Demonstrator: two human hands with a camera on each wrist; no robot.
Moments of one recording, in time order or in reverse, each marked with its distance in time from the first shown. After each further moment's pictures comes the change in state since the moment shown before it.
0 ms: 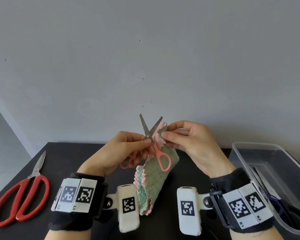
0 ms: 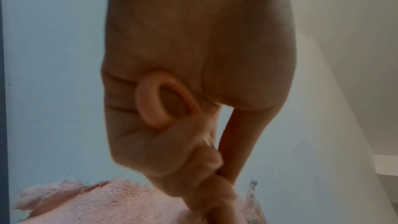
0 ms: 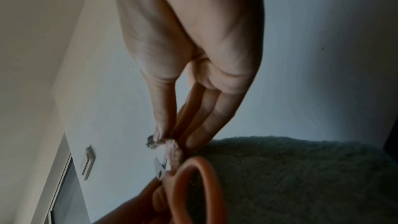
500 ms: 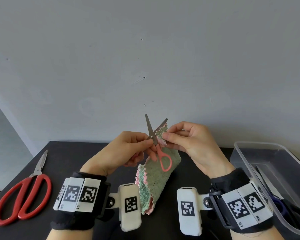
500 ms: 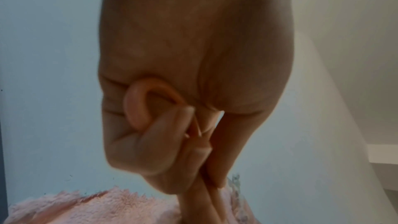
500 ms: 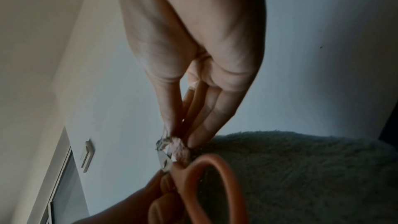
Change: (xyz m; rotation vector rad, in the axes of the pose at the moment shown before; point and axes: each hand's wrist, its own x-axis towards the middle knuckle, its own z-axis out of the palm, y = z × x) left_hand -0.001 -0.001 0.000 0.072 -0.017 0.004; right_hand 0.001 0.006 0.002 -0.003 0.011 0.007
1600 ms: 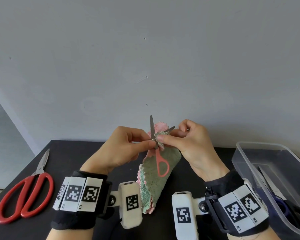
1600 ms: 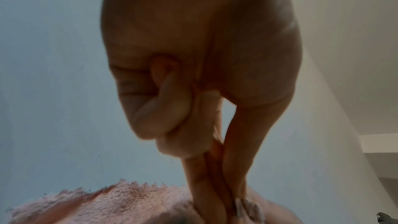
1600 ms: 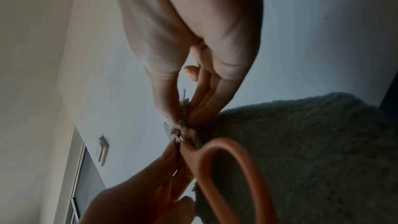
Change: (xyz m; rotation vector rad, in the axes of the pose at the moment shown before) left_hand -0.005 0.005 0.002 0.068 0.181 0.085; right_hand -0.001 0.006 0.012 -0.054 0.080 -0.074
